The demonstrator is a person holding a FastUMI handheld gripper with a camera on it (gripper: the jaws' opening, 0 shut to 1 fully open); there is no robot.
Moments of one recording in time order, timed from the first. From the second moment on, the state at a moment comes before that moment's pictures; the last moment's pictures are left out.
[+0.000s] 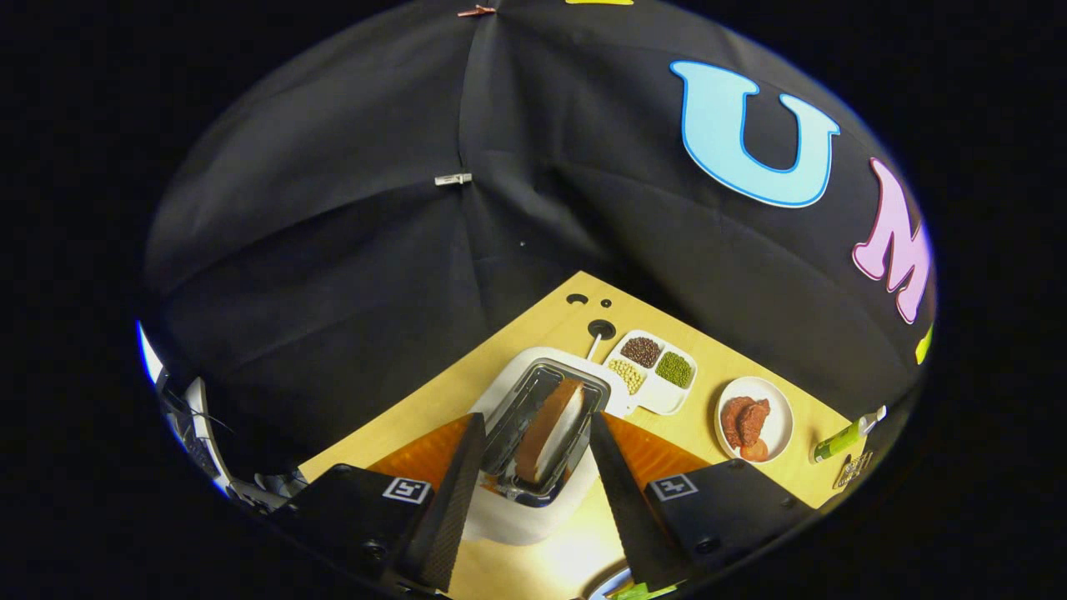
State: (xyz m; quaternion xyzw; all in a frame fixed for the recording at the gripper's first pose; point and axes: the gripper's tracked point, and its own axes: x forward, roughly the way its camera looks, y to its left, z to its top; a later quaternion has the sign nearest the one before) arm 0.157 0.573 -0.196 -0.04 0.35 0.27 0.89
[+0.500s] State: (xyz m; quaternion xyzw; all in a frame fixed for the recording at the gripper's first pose) arm 0.182 0.552 -0.231 -0.05 0.39 0.21 0.90
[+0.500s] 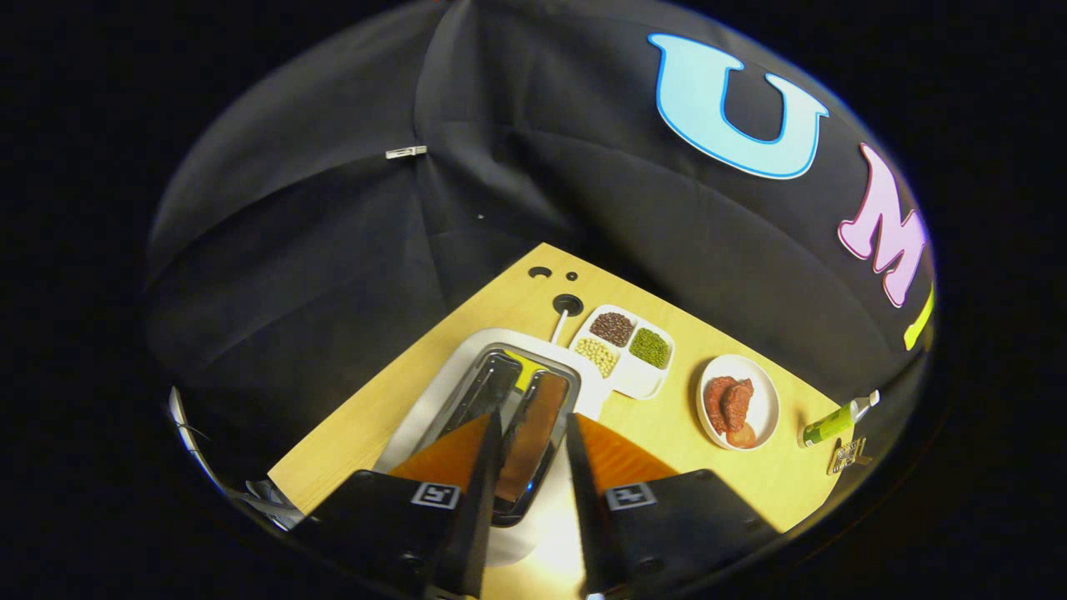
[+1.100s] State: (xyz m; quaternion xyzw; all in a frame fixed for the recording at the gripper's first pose) arm 0.182 0.550 -0.176 0.04 0.36 0.23 0.90
